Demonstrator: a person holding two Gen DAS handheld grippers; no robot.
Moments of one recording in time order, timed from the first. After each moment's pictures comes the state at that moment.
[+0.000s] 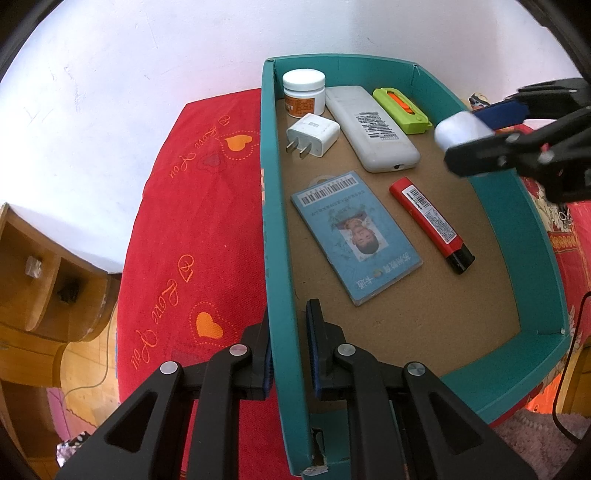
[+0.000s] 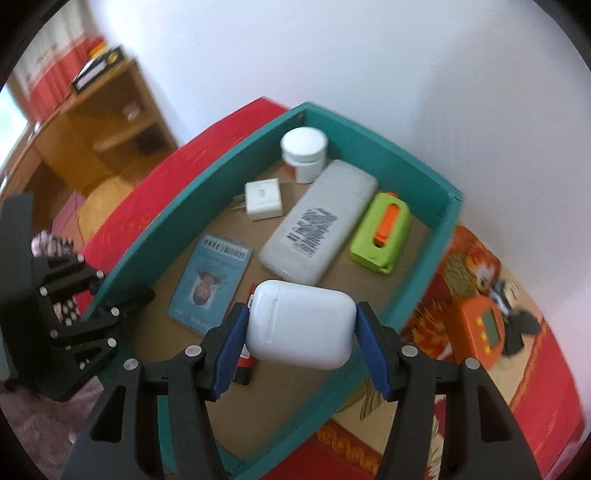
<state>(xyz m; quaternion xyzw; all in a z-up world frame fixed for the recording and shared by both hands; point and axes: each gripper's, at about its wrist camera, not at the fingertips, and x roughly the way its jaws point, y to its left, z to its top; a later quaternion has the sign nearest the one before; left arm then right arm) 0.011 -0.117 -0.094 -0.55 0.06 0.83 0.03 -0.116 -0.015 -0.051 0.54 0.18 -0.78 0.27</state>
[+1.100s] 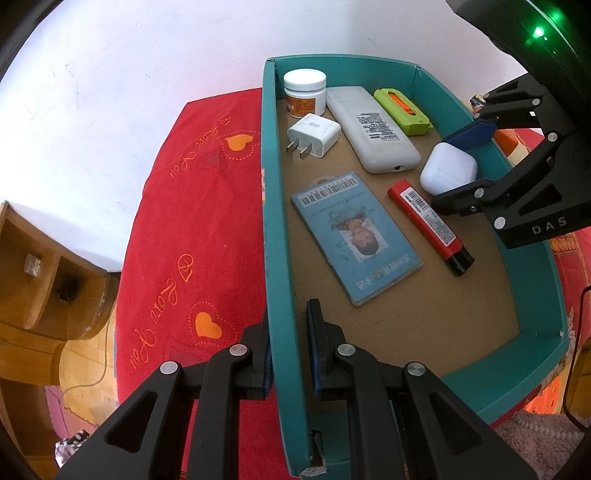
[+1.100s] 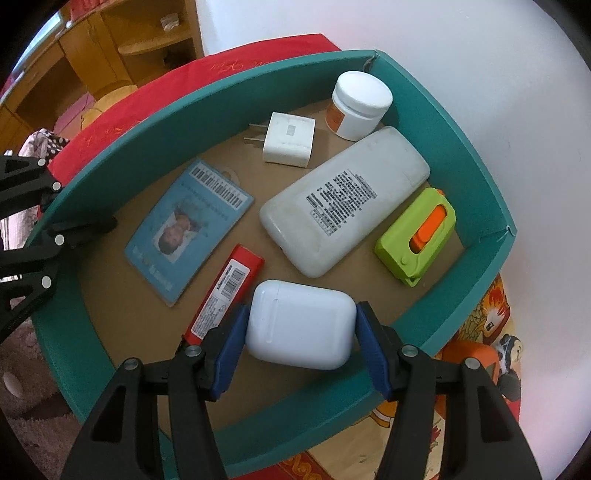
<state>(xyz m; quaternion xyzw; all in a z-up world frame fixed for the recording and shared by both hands) 0.010 -0.116 -0.093 -0.55 0.06 0.83 0.04 -0.127 -0.037 -0.093 0.56 0.33 -0.70 0.30</state>
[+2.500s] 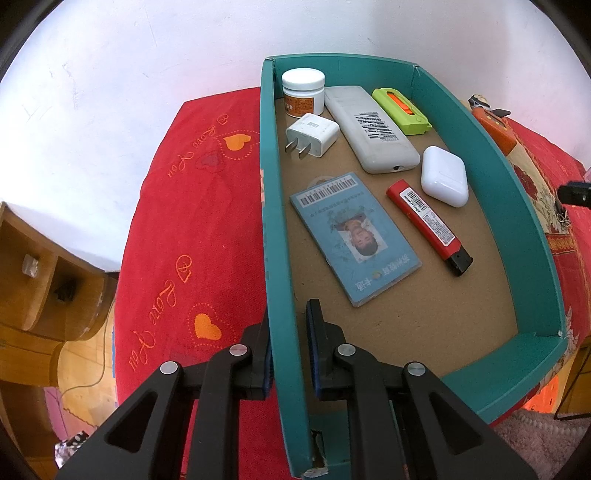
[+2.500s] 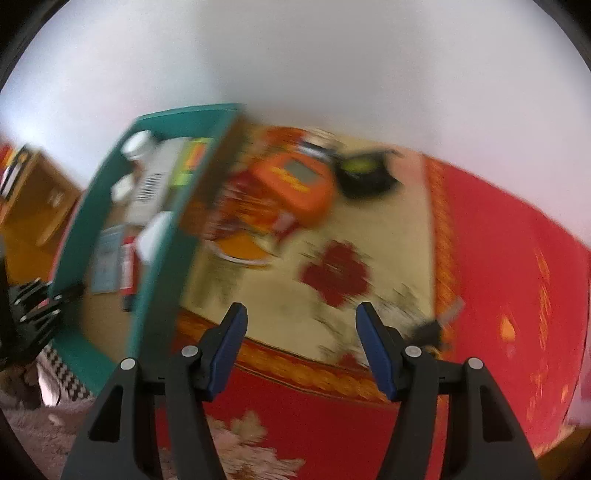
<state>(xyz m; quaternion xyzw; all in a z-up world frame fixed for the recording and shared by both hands) 0.011 -0.114 -0.093 -0.55 0.06 0.83 0.04 -0.064 0.153 -0.047 0.57 0.01 -0.82 0.05</state>
